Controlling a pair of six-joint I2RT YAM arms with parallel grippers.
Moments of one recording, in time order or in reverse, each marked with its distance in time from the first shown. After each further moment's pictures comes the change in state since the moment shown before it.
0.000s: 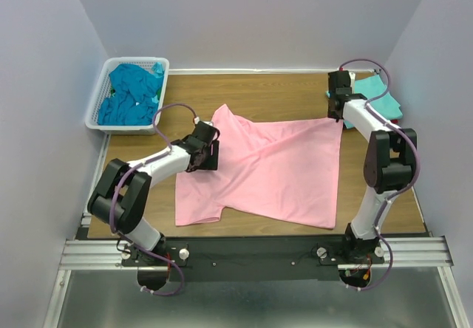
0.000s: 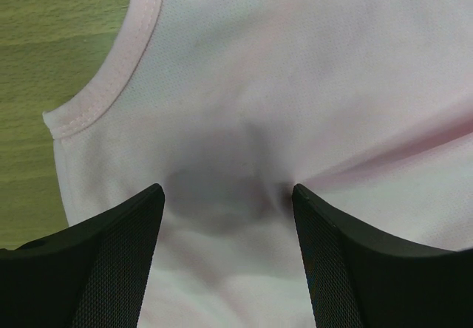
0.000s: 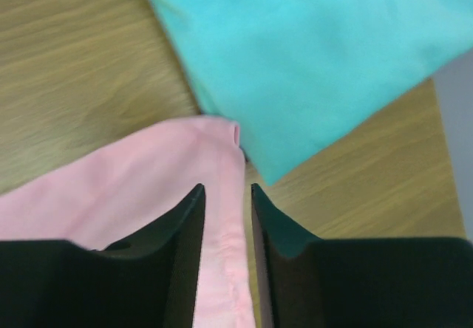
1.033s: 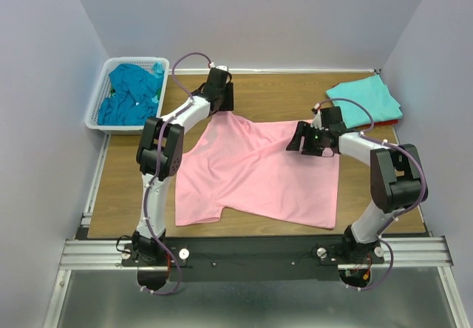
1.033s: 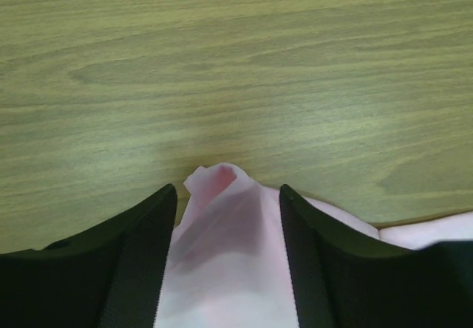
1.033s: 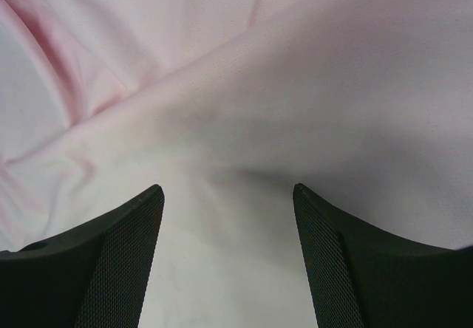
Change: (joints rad) left arm 0.122 0.620 0.887 0.059 0.090 0.067; right arm 0.077 -0.217 -0.515 0.266 -0.872 0.218
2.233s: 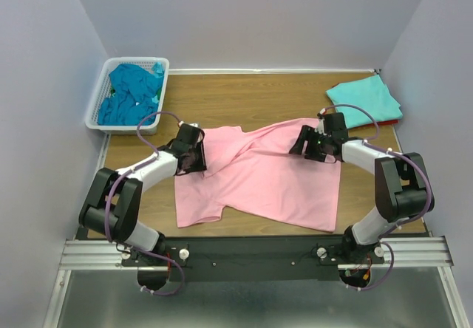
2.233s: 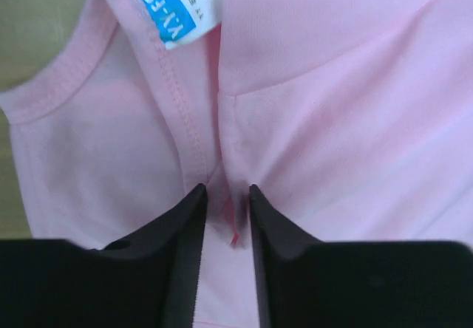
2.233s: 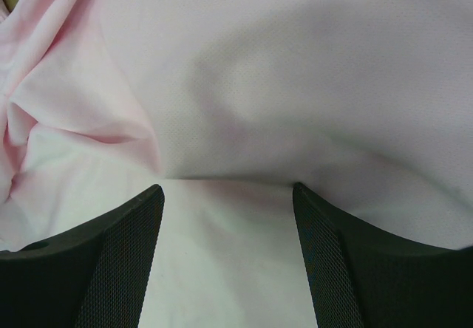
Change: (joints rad) left arm 0.004 -0.712 -0.972 0.027 0.110 -0.179; right arm 0.001 -0.086 -0.106 0.042 0.066 0.077
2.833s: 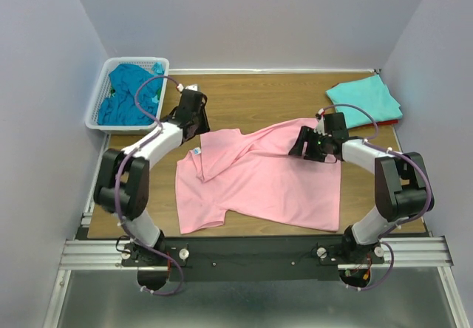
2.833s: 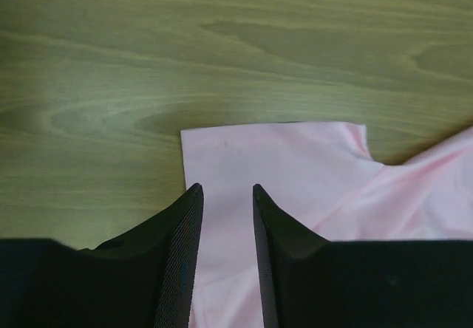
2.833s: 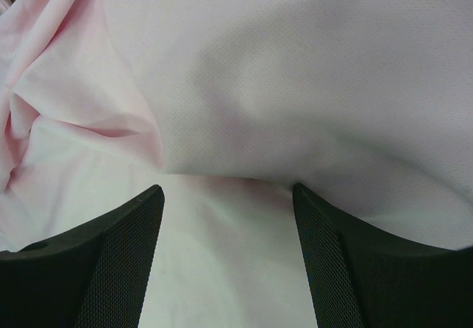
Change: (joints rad) left arm 0.034 0.138 0.340 0.019 -0.114 0.016; right arm -0.005 0.005 0.007 -0.022 -0.050 -0.043
